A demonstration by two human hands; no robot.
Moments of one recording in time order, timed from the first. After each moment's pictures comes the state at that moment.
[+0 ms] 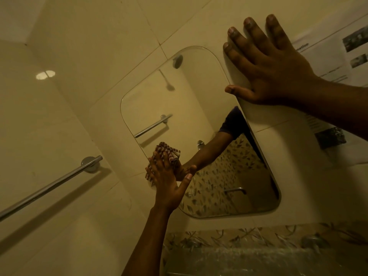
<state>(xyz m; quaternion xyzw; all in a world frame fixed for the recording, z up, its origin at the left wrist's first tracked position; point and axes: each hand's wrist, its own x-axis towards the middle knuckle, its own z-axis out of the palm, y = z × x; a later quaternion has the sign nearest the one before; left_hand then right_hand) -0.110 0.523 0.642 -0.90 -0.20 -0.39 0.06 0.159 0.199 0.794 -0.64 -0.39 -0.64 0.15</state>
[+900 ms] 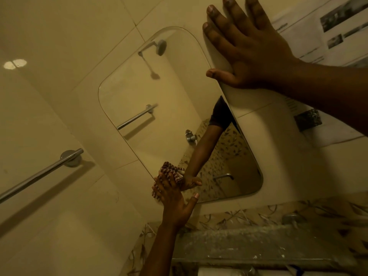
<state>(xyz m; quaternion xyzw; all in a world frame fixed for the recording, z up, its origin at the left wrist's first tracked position) -0.116 0.510 0.529 -0.92 -0.22 -0.32 0.02 0.152 0.197 0.794 -0.66 -0.39 -0.63 0.15</state>
